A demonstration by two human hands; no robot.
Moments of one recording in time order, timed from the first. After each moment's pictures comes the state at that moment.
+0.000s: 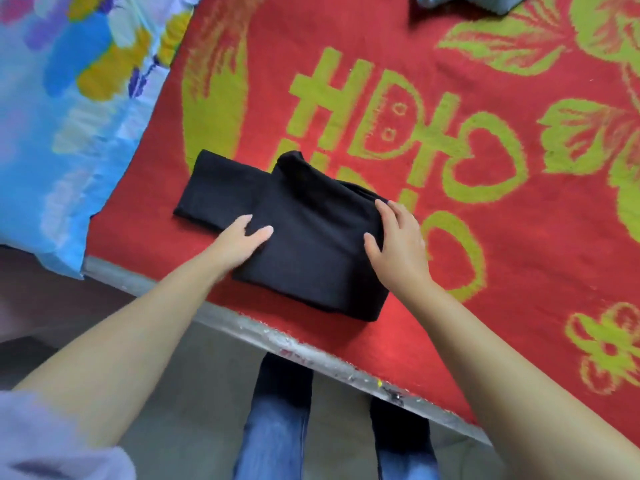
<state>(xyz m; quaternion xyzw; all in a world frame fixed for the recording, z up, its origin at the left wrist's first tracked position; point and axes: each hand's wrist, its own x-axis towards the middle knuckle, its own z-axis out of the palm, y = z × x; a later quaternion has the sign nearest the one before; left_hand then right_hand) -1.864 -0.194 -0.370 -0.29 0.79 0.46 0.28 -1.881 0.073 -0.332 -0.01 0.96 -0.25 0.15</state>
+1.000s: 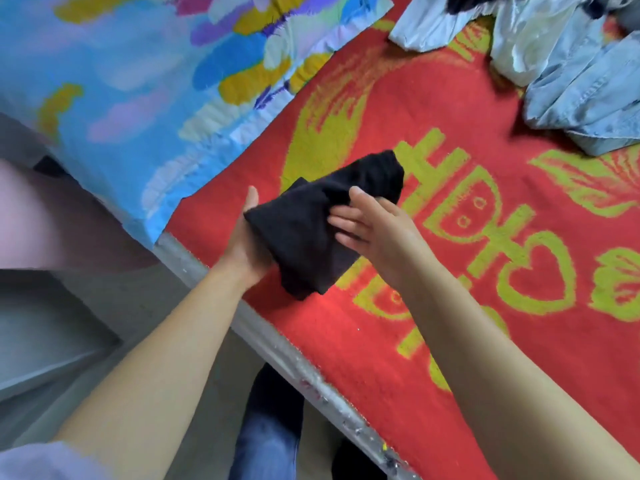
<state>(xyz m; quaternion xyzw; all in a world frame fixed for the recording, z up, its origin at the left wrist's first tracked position) -1.865 -0.263 -0.289 -0.34 0.25 0.90 0.09 -1.951 -0.098 -0.219 0.11 0.61 -0.65 0.43</state>
